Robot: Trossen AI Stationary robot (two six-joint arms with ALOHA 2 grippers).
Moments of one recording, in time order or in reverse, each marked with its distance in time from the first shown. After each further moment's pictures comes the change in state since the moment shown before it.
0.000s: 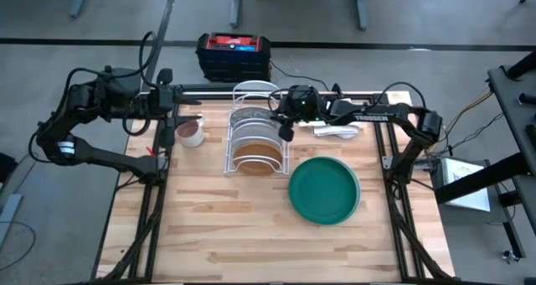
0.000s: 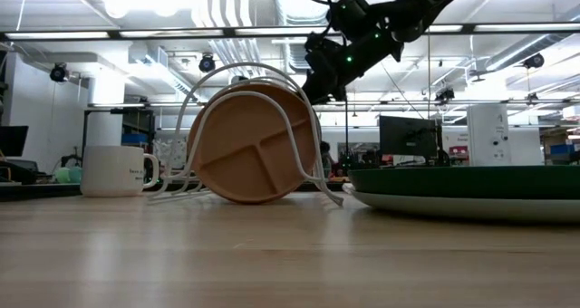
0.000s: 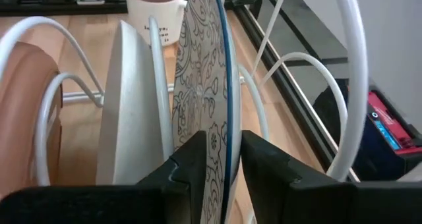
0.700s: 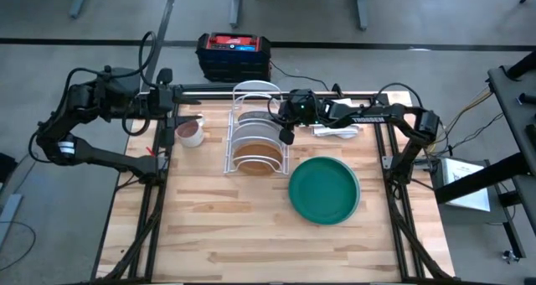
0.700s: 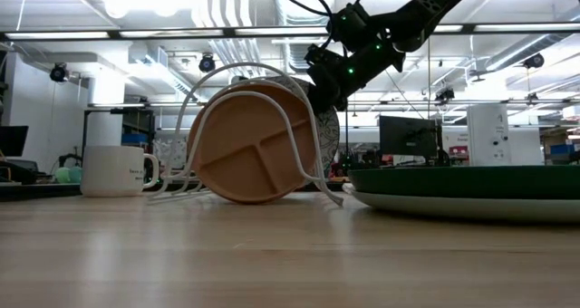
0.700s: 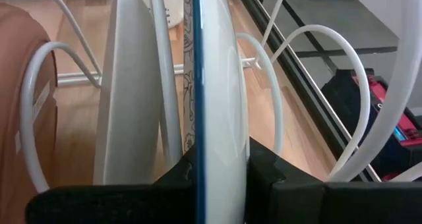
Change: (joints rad) left arm 0.000 0.000 0.001 0.002 0.000 0.011; right arm 0.000 0.019 -0.052 0.045 0.000 0.000
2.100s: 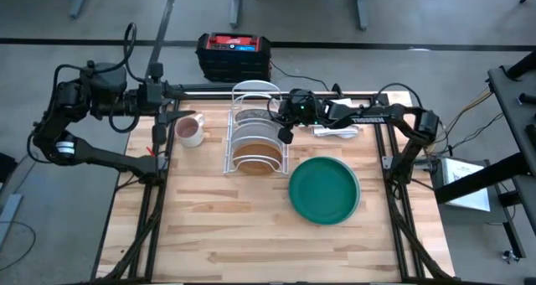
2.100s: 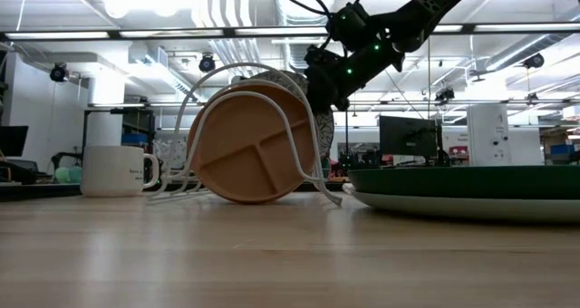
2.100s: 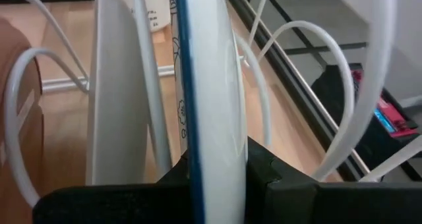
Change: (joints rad) left arm 0.000 0.001 0.080 -0.011 0.000 0.000; right arm 0.003 0.000 0.000 0.014 0.044 0.034
